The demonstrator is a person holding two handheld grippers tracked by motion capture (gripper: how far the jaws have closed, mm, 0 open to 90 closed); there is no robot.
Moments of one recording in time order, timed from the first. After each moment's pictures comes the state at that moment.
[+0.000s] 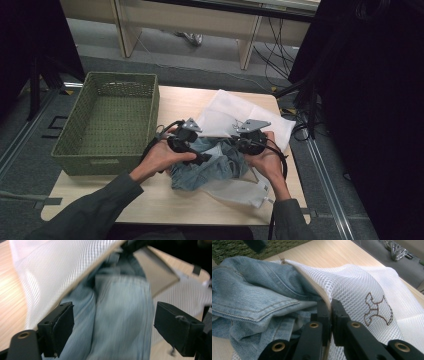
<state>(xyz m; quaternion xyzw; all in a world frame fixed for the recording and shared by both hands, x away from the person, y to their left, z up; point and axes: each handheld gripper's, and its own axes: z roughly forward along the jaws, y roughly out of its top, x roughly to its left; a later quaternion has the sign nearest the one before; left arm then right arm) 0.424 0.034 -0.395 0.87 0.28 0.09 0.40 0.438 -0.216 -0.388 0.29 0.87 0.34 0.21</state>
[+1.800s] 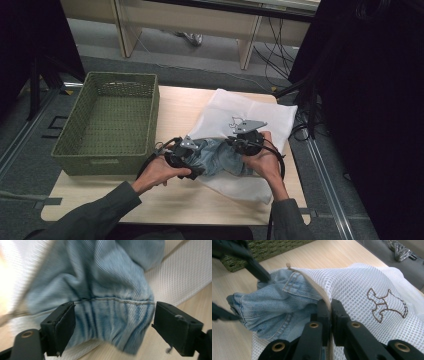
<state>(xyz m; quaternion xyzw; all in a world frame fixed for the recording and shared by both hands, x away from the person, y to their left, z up) 0.421 0.024 -0.461 0.88 0.28 0.08 0.37 0.436 -0.208 -0.388 0.28 0.87 0.34 0.21</state>
